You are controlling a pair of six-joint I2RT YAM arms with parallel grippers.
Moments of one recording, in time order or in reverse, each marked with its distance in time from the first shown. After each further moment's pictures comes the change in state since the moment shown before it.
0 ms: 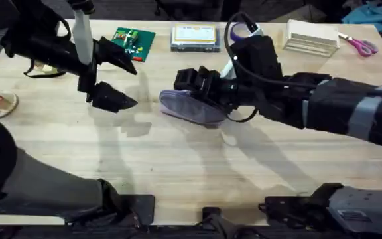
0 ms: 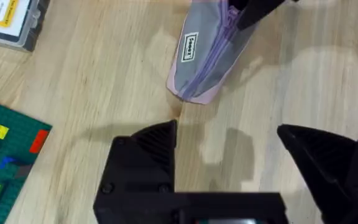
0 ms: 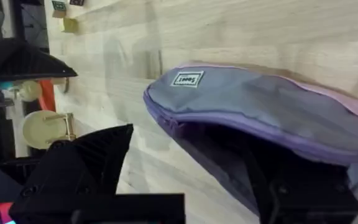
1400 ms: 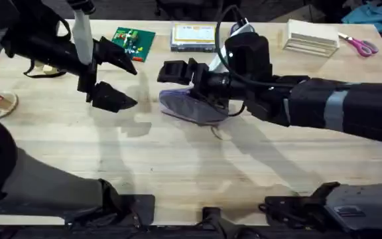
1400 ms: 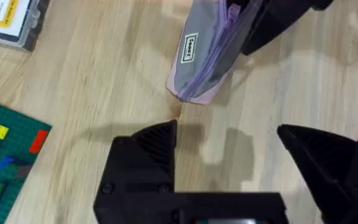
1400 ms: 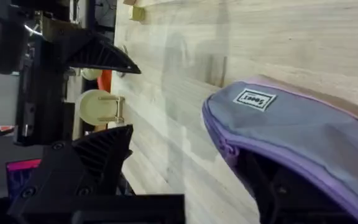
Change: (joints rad) left arm 0.000 0.000 0.000 -0.001 0.000 0.000; right arm 0.005 0.101 -0.001 0.316 -0.176 0.019
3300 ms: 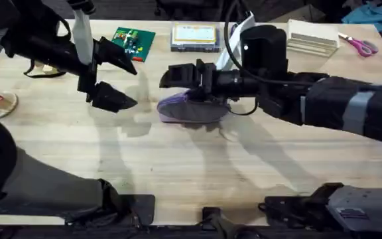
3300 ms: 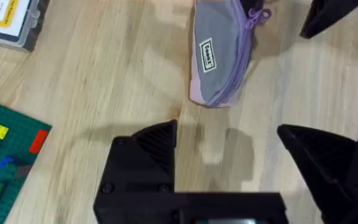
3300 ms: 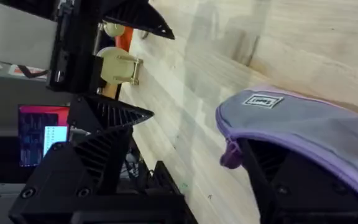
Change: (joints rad) left arm 0.000 0.000 0.000 0.000 0.000 0.000; right arm -0.058 -0.073 -0.014 -0.047 -0.224 -0.137
